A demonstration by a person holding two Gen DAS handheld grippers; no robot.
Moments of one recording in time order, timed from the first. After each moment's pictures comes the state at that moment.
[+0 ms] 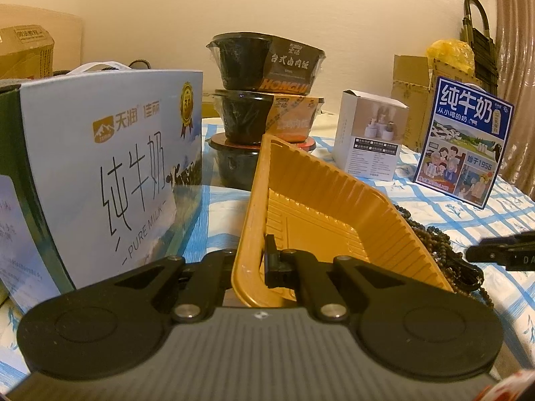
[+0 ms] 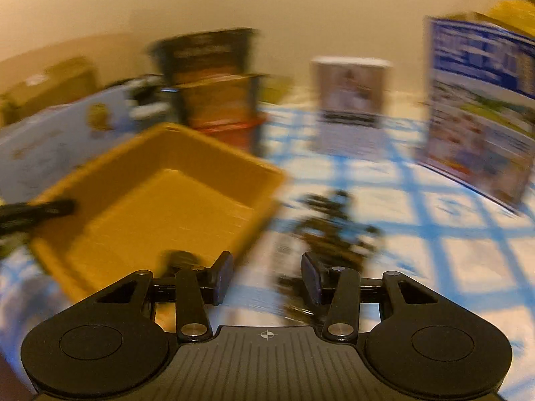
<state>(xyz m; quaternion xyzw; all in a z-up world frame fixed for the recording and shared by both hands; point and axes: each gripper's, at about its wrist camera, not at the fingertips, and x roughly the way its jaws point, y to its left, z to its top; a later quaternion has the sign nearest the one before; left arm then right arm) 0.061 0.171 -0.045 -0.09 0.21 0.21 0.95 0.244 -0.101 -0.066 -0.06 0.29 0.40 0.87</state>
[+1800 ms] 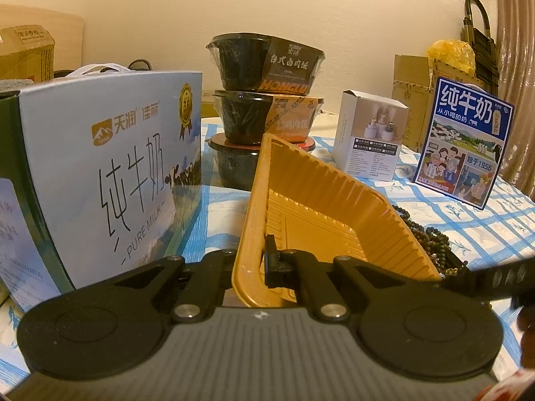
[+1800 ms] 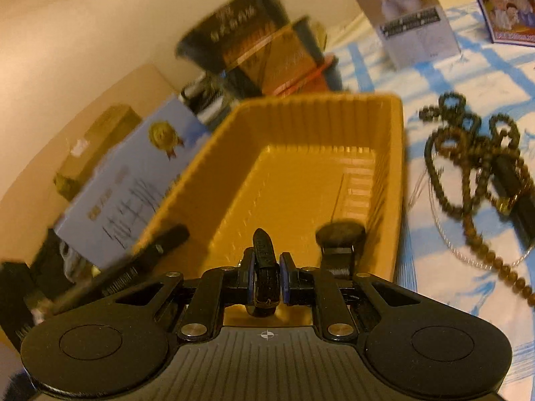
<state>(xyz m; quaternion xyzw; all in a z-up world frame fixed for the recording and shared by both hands) 0.063 0.170 -0.042 -0.09 0.21 0.21 0.95 0.216 -0.029 -0.075 0.12 0.41 0.51 0.75</state>
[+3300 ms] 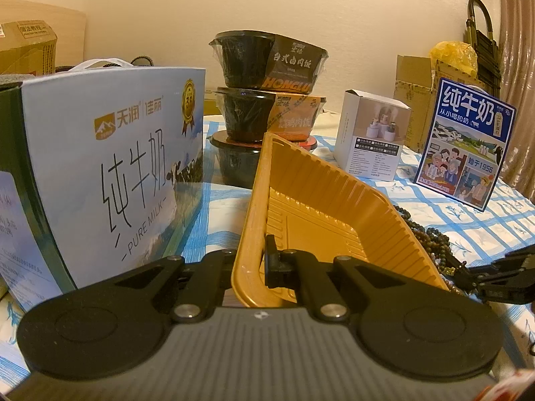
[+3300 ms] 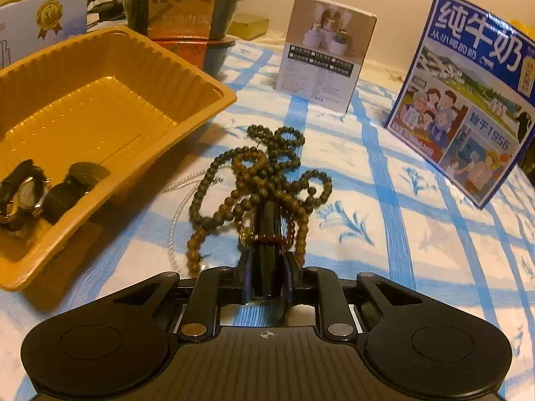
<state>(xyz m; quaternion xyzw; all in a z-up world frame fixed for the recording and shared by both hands) 0.063 0.172 -0.044 -0.10 0.21 0.21 0.95 0.258 -0.080 -0.100 -0.19 0.33 0.35 0.86</state>
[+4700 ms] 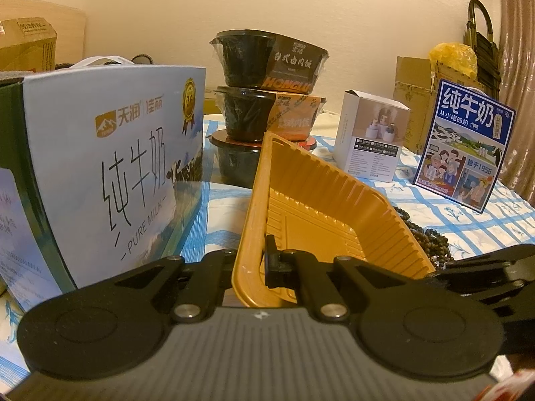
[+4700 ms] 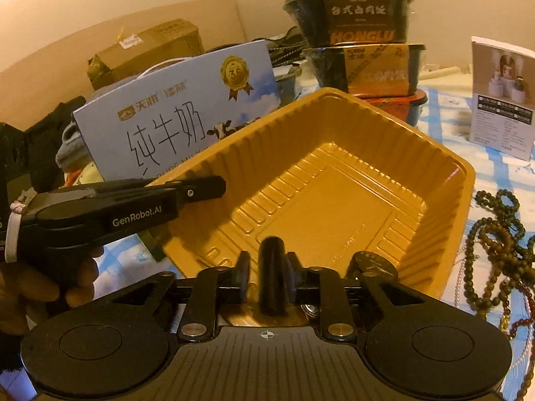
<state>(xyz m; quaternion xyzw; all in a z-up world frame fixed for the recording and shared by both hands) 0.061 0.171 -0.044 -0.10 0.21 0.21 0.95 0.182 0.011 -0.062 -0.06 0.31 0.58 0.75</state>
